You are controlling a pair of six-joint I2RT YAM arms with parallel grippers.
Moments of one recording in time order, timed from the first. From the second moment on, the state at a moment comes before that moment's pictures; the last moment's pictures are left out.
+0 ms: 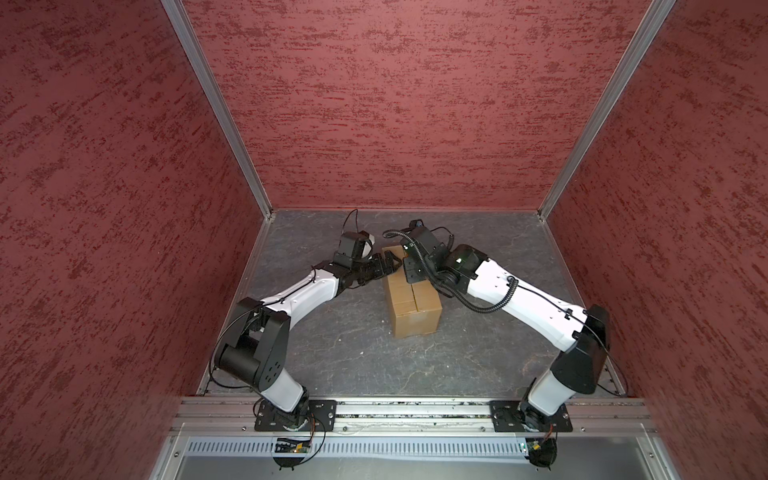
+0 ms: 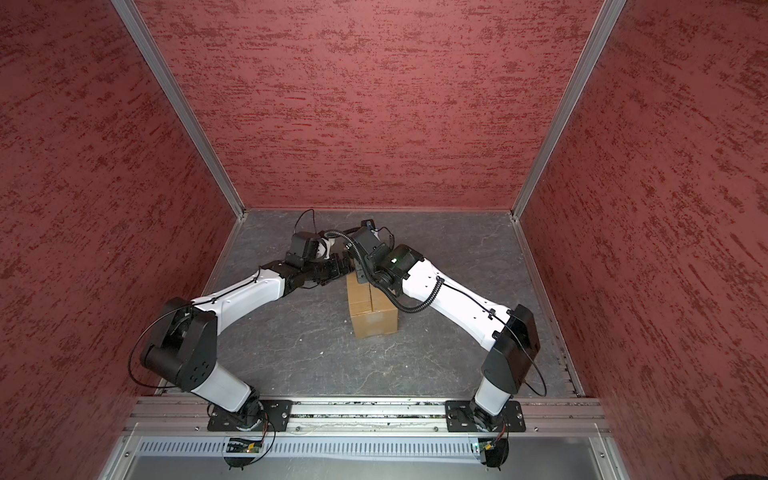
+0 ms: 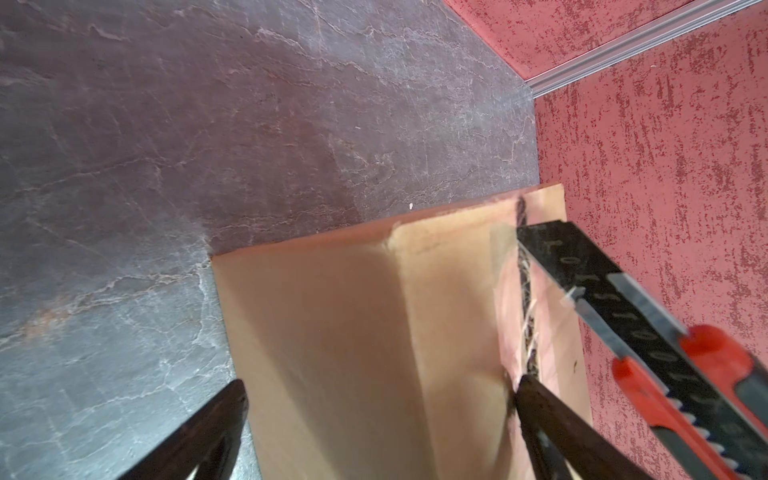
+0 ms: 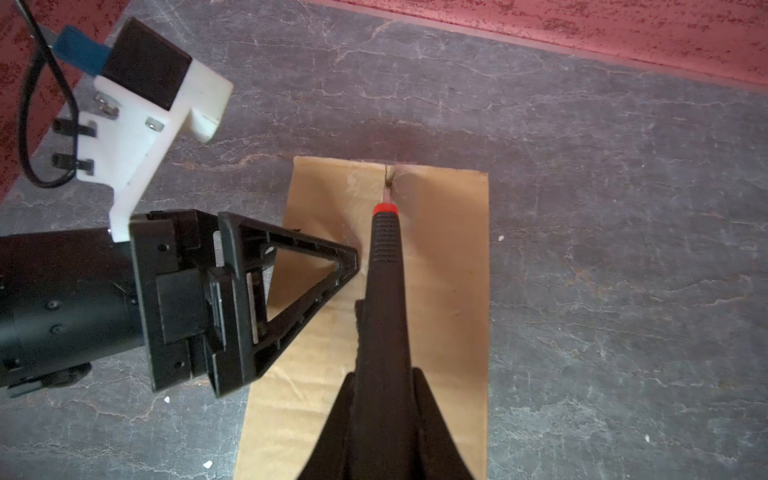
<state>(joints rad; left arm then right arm) -0.41 1.59 1.03 -0.16 0.39 -0.71 0.86 1.68 1.63 -0.85 0.34 0.50</state>
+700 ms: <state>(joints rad) -0.42 1.60 1.03 -0.14 0.38 -0.74 0.87 1.66 1.61 -0.89 0.33 0.50</state>
